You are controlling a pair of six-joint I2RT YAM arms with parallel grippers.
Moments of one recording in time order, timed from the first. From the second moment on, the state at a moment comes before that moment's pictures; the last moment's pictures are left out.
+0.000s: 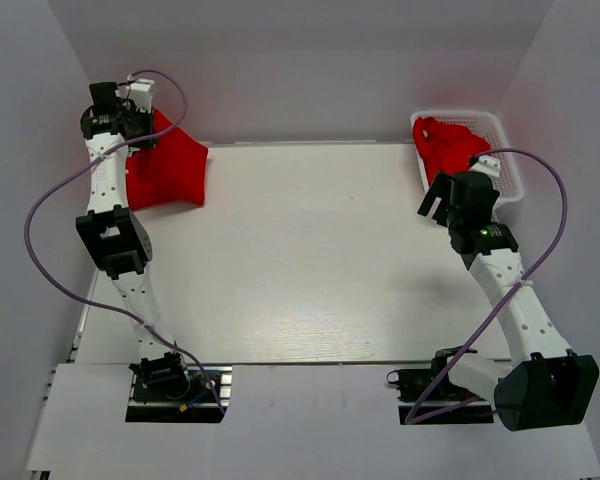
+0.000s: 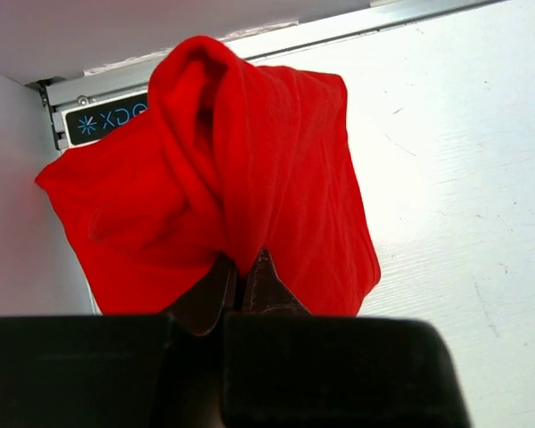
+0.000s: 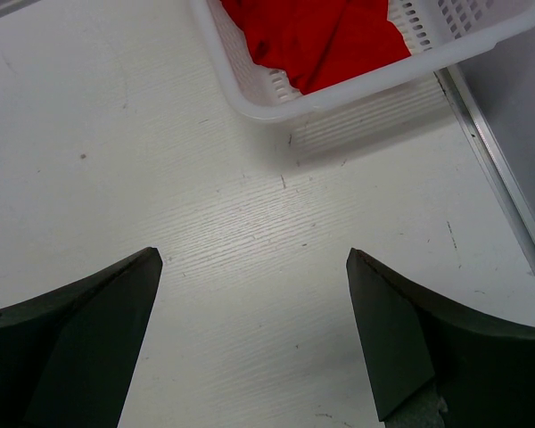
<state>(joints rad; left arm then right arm) 0.22 2.25 2.36 -0.81 0.32 0.33 0.14 1.11 1.00 -0.44 0.33 0.32</state>
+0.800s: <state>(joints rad) 0.36 2.25 2.34 -0.69 0.48 0.32 0.15 1.11 1.03 -0.44 0.34 0.33</state>
